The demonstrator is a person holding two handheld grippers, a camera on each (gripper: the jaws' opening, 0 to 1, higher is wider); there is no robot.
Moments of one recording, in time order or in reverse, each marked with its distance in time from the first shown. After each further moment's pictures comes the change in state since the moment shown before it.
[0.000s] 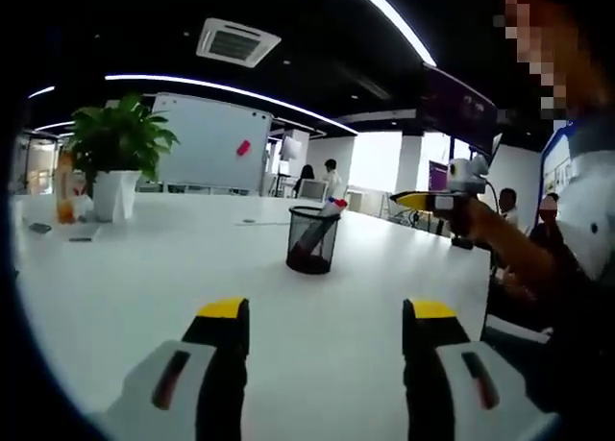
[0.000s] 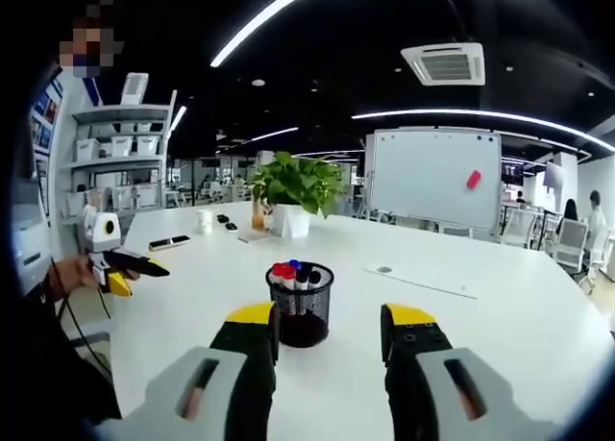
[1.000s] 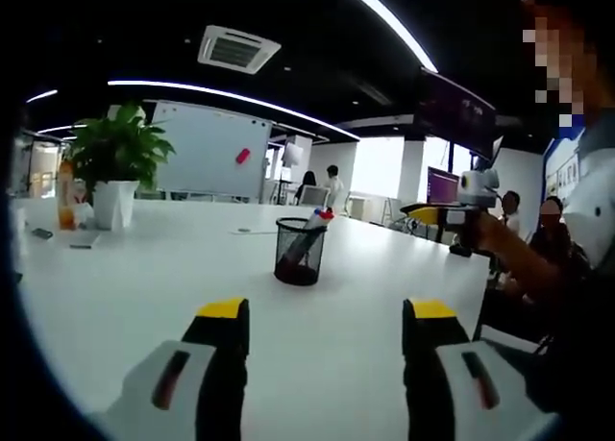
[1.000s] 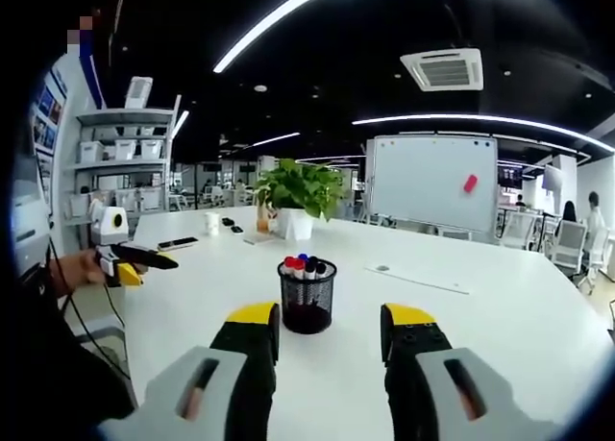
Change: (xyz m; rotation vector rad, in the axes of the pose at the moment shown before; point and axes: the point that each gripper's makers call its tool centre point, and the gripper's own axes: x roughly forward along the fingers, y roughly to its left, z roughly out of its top) left arm 0.001 -0.028 0.015 0.011 -0.025 0.016; right arm -0.042 0.004 -0.004 0.001 -0.025 0.003
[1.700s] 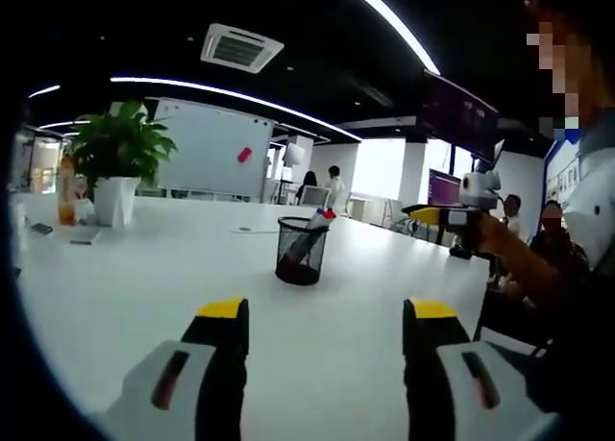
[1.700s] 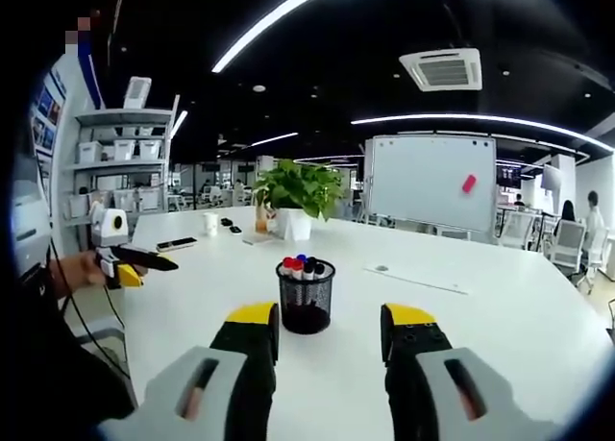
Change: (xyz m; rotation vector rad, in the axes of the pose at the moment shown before) left arm 0.000 0.001 -0.001 -0.015 -0.004 0.000; right arm -0.001 0.000 0.001 0.002 0.003 -0.007
